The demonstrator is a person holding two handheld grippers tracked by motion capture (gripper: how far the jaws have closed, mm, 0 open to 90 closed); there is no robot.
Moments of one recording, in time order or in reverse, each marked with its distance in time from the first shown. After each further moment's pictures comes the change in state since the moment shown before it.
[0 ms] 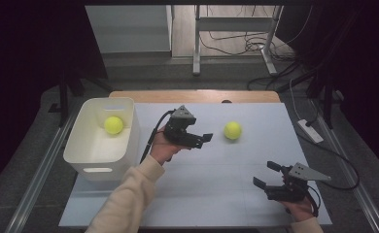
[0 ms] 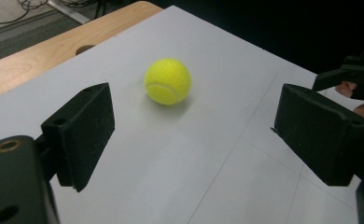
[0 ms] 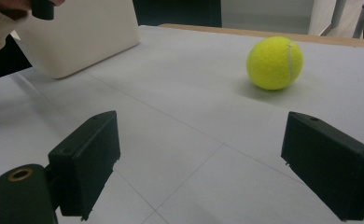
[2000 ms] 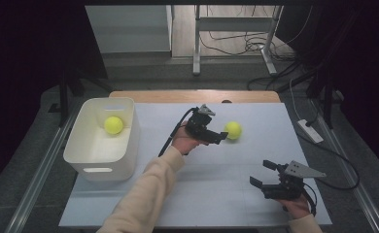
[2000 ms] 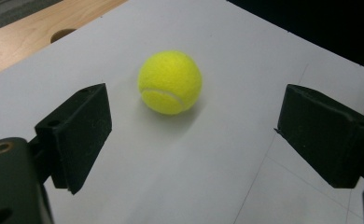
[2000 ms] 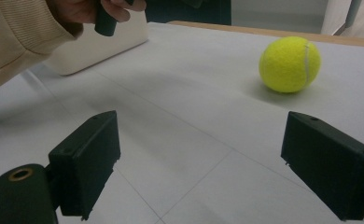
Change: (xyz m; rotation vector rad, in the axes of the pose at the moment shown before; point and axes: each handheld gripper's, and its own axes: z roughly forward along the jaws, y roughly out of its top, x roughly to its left) left arm 0.006 0.014 0.081 0.101 0.001 0.004; right arm -0.001 0.002 0.010 0.008 0.036 -0.011
